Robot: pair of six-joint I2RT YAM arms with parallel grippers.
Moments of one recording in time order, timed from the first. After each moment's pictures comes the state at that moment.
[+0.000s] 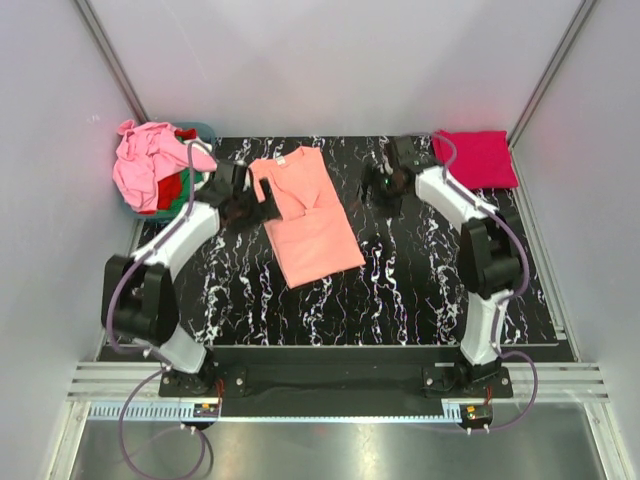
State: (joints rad) left arm -0.24 1.62 1.24 -0.53 0.09 -0.57; right arm 0.34 2.03 1.71 -0.68 -0.27 0.54
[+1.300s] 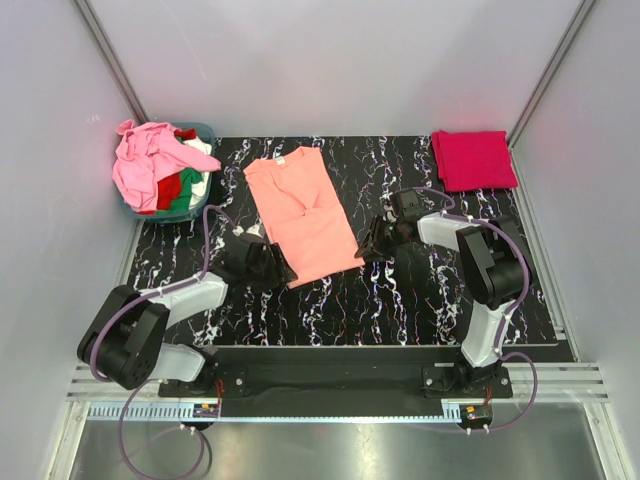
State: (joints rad) left arm -0.48 1.34 0.51 0.00 0.12 -0.79; right arm 0.35 1.89 1.06 -0.22 -0.48 0.69
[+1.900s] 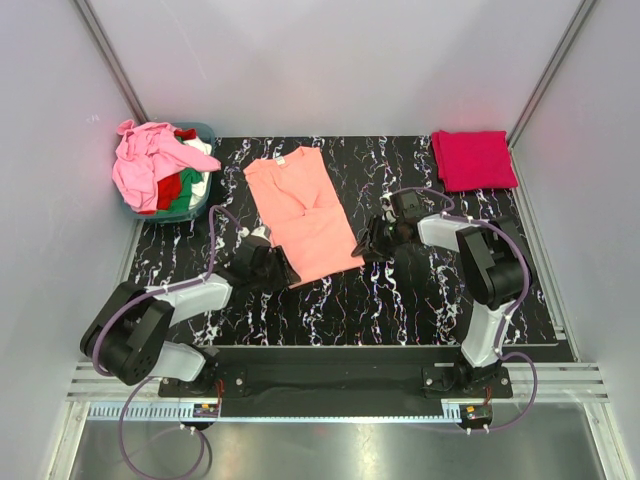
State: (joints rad) left arm -0.53 1.37 0.50 0.06 0.10 -0.81; right arm 0.35 1.89 1.05 -0.18 -0.52 0.69
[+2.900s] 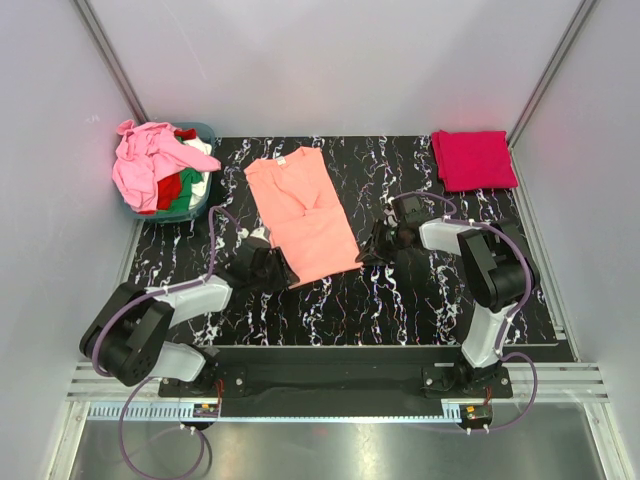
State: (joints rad) left arm -0.54 1.37 0.49 0.07 0.08 -0.81; right arm 0.35 1.86 0.99 -0.15 -0.52 0.69
